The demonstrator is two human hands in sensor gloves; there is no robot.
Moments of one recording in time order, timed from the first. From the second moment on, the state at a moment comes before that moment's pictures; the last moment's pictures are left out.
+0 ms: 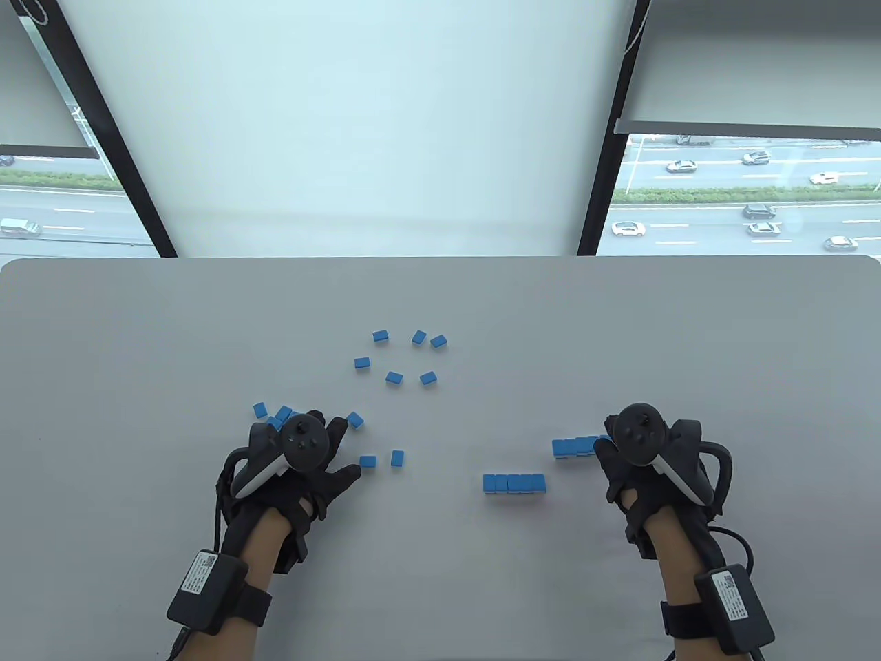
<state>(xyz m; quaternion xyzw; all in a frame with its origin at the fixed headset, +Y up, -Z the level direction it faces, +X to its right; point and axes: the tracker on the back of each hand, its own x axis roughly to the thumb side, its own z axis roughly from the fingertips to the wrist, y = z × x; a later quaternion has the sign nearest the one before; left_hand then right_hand) -0.236 -0.742 -0.365 -0.13 -0.07 0.11 0.98 0.222 -0.688 -0.341 -0.05 -0.01 1.00 0.07</state>
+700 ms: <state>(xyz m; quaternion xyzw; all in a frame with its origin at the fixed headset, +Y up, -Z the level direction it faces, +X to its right) -0.250 -0.712 -0.358 -0.01 -0.05 0.07 1.00 0.246 -0.732 -0.348 -0.06 0.04 0.99 0.11</state>
